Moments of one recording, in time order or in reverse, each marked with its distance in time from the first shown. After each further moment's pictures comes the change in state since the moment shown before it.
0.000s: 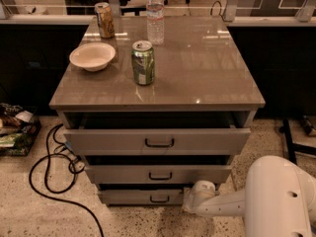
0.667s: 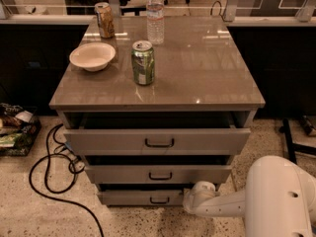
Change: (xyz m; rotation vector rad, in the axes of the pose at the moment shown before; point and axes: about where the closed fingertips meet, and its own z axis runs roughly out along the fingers) arm 0.000 0.000 -0.001 0.000 0.000 0.000
